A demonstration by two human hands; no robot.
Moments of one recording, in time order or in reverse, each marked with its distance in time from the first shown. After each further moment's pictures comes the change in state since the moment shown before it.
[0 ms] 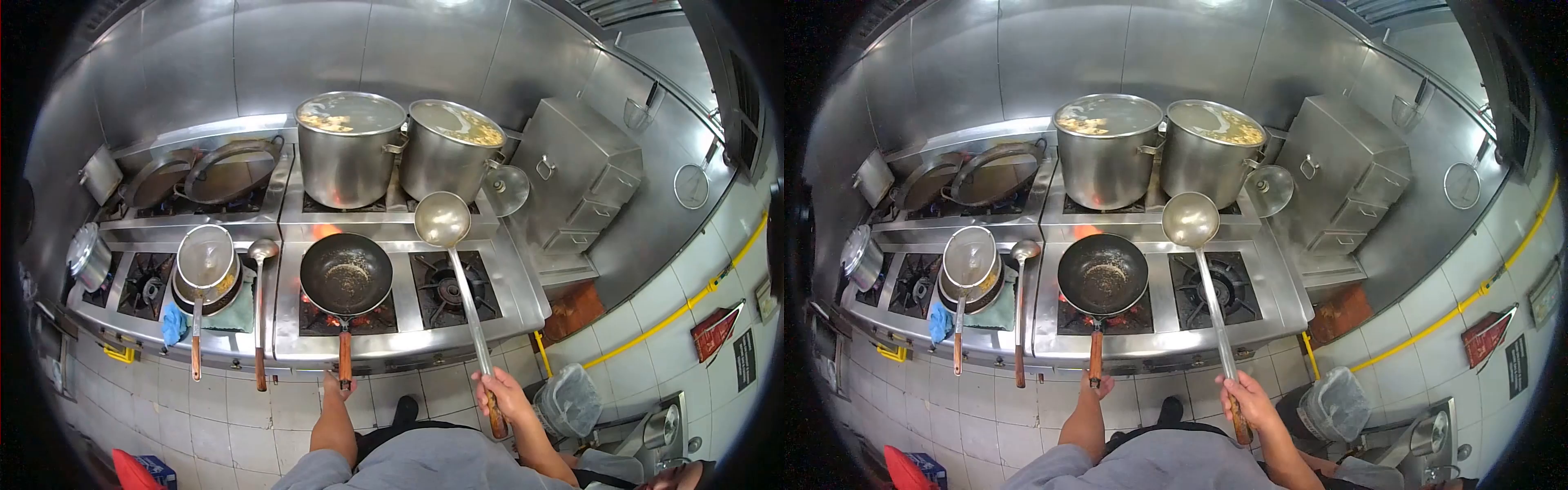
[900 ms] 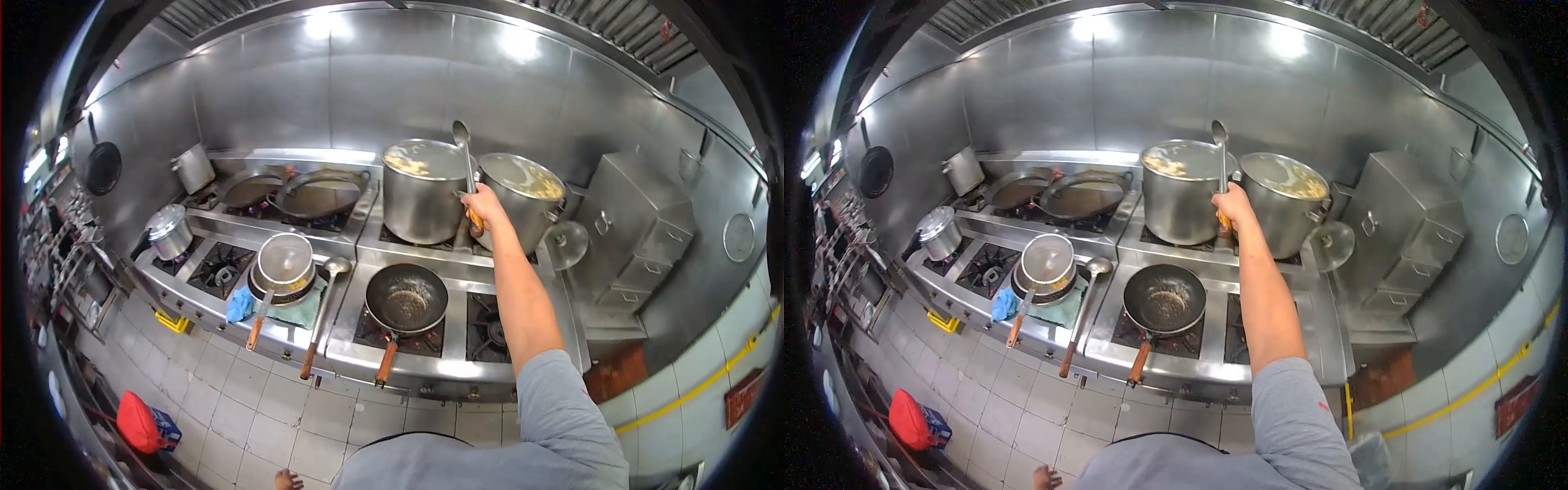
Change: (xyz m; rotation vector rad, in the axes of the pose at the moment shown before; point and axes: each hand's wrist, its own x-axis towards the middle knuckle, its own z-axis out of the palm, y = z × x) left_hand -0.249 -0.065 -0.377 0.295 0.422 0.463; right_hand 0.342 -0.289 0.117 -0.468 -0.003 -0.573
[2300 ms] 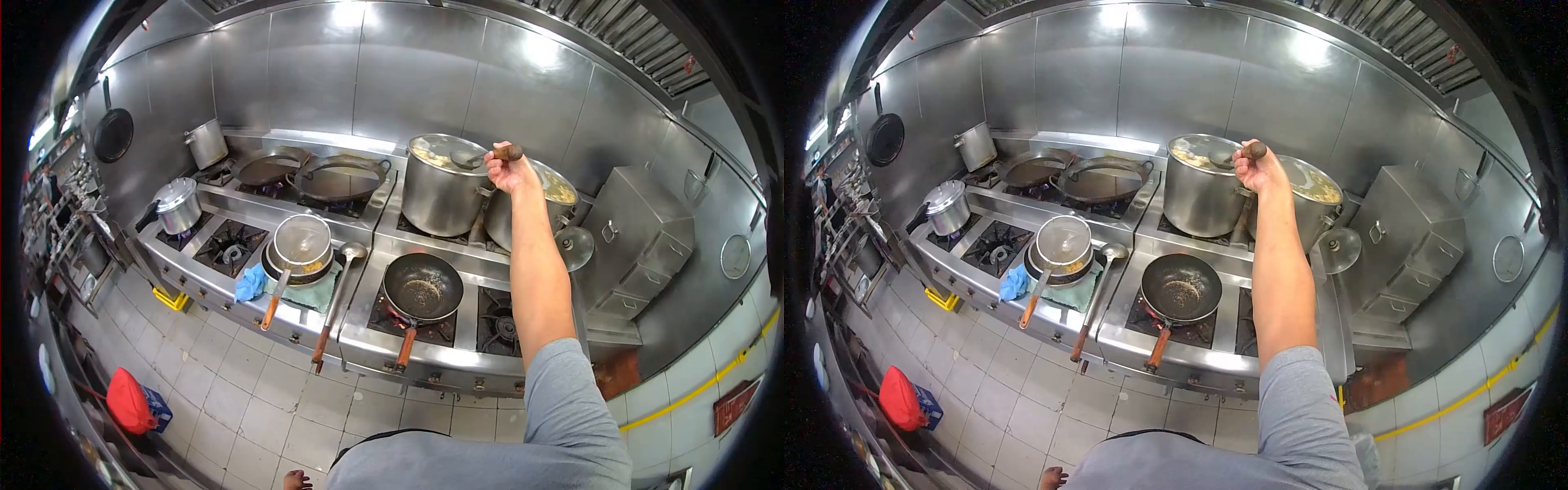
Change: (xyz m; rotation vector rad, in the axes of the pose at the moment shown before) left_hand -0.036 -0.027 -0.018 0.165 -0.085 -0.120; right_hand 0.000 -0.104 0.016 0.966 -0.271 0.345
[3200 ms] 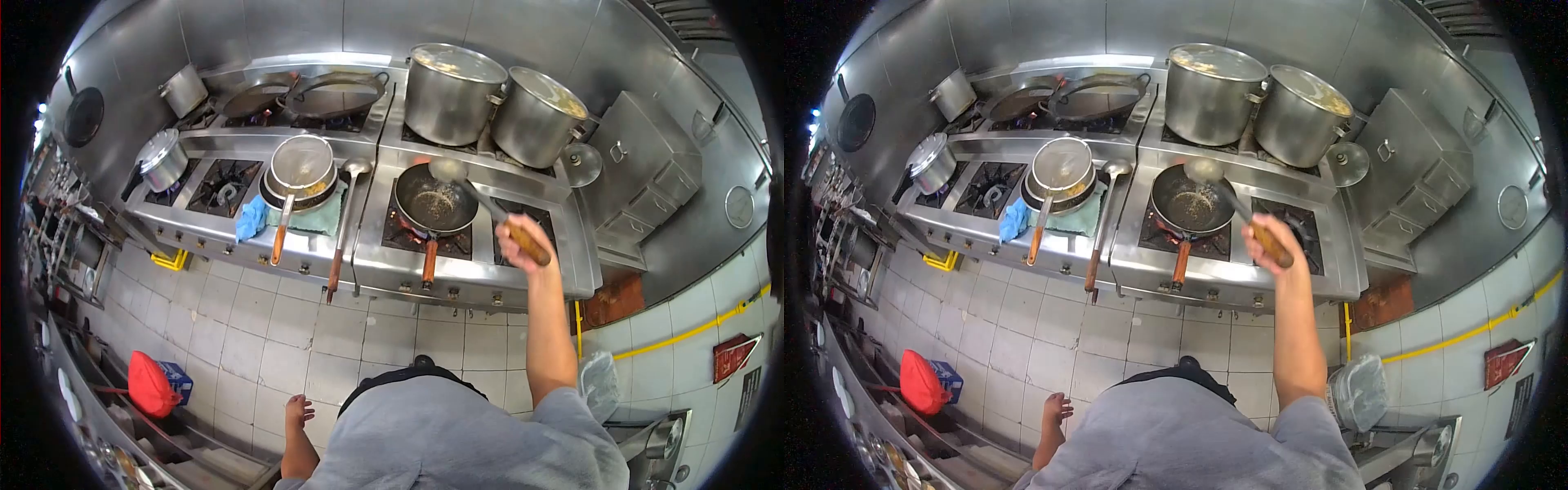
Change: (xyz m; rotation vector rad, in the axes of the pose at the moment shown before) left_hand 0.069 0.069 -0.068 0.112 0.021 -0.045; right_hand -0.233 0.238 -0.099 -0.183 0.022 0.218
